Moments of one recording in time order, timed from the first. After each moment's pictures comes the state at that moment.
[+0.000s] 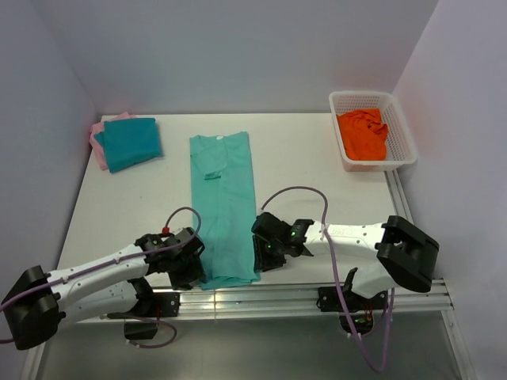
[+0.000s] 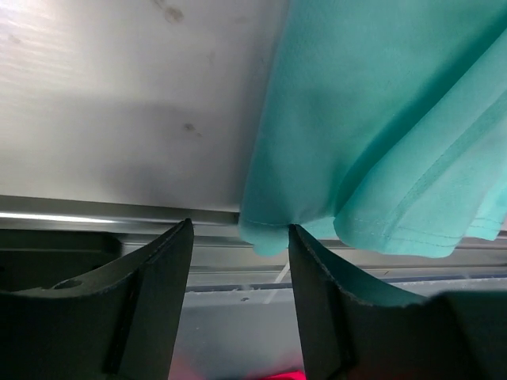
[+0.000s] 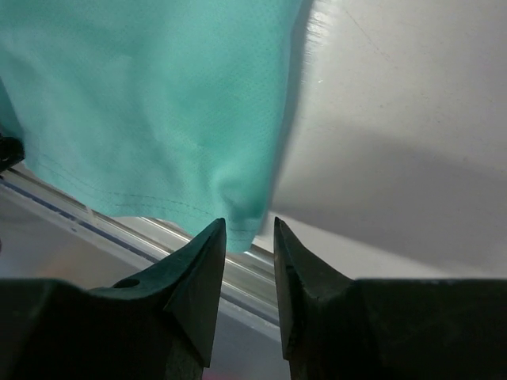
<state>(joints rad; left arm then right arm) -0.90 0.94 0.46 -0.84 0.02 -1.28 1.06 1.41 0.70 -0.41 -0.11 0.94</state>
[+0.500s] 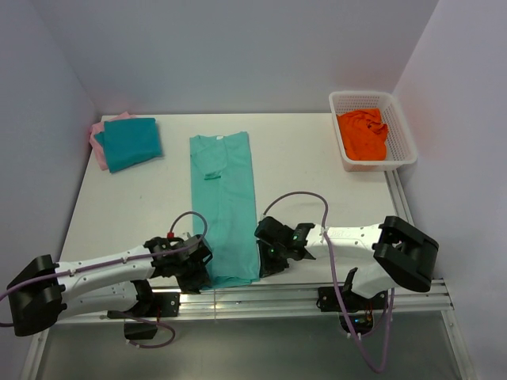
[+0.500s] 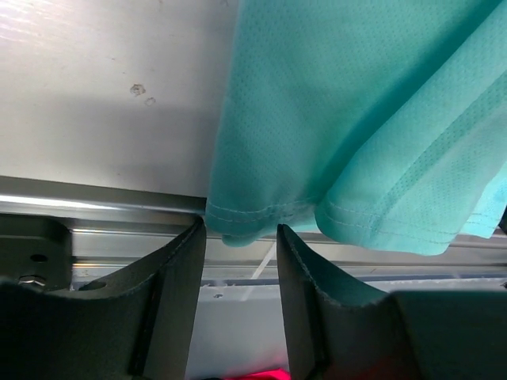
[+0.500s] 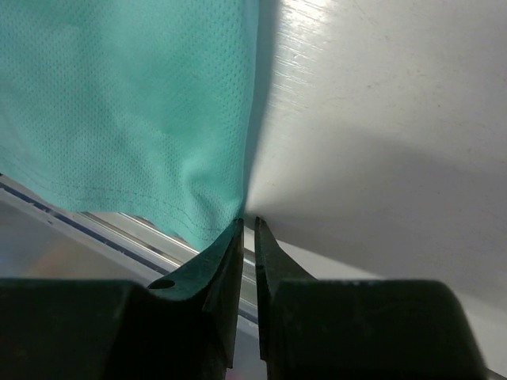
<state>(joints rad) -1.07 1.02 0.46 -0.77 0.01 -1.47 1.06 1.41 0.63 -0.36 -0.15 0.93</state>
